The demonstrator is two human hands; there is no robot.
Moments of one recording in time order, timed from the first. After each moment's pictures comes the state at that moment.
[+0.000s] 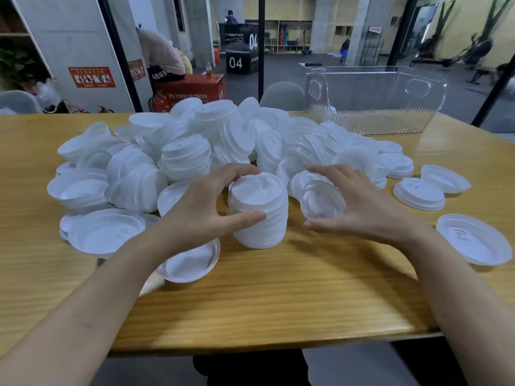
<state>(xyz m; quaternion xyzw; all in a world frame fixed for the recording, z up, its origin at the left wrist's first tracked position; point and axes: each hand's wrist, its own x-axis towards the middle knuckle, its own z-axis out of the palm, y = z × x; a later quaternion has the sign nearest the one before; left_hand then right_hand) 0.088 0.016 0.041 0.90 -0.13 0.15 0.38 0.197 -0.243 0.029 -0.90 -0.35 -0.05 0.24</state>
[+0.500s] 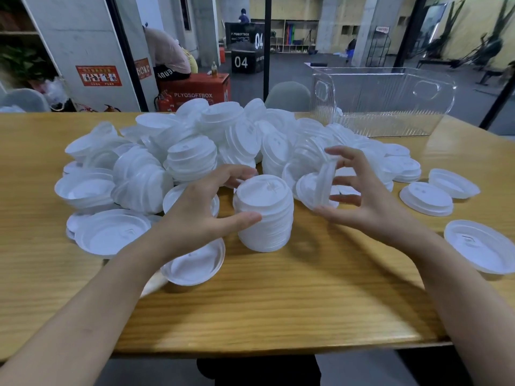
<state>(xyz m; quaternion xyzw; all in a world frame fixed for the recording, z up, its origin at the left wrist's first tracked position) 0.082 0.022 0.041 0.89 -0.12 0.17 0.41 0.191 -0.239 0.033 -0.79 -0.37 -0.02 0.49</state>
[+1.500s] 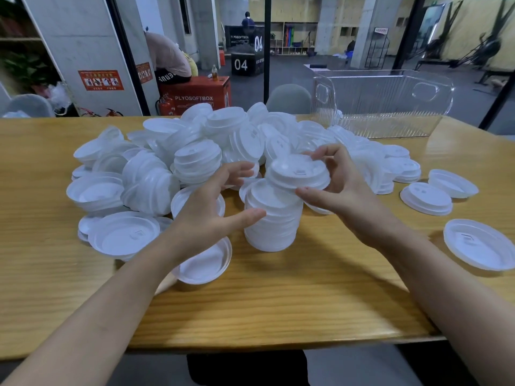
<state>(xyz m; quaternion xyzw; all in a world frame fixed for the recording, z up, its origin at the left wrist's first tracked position) 0.083 0.024 0.033 0.87 -0.10 0.18 0.45 0.176 -0.201 0.044 -0.68 -0.35 0.06 0.64</state>
